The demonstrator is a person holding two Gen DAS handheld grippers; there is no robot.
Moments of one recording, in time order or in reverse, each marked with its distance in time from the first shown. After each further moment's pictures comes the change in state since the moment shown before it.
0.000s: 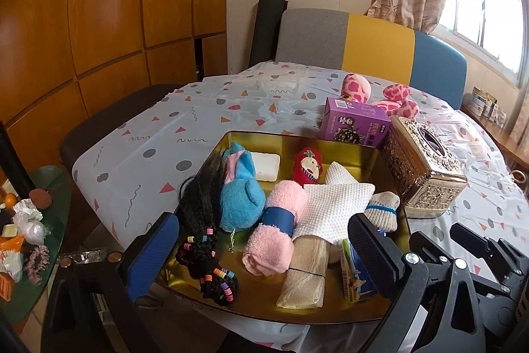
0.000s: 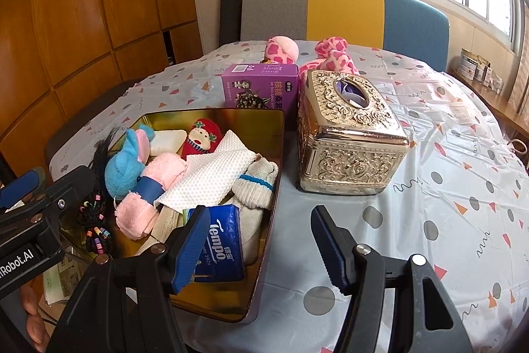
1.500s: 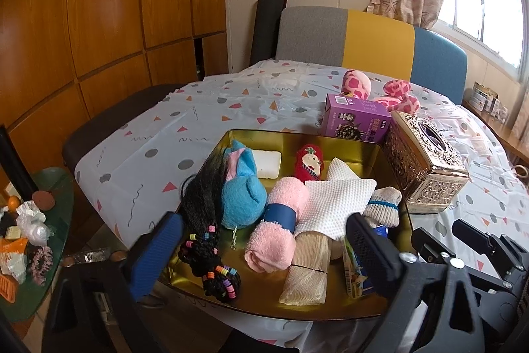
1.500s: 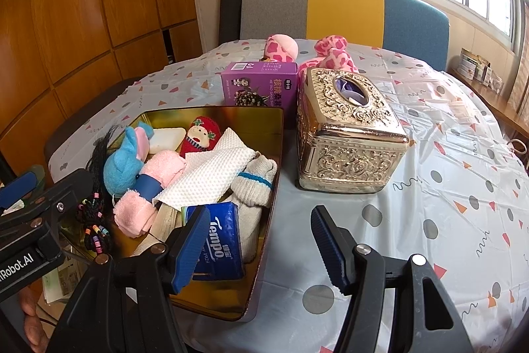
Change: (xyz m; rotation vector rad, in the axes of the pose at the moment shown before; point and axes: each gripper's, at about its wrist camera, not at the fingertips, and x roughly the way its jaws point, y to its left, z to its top) left arm -0.002 -0.001 -0.002 0.016 0.006 0.010; right arm 0.001 -0.002 -0.002 -0.004 0.006 0.003
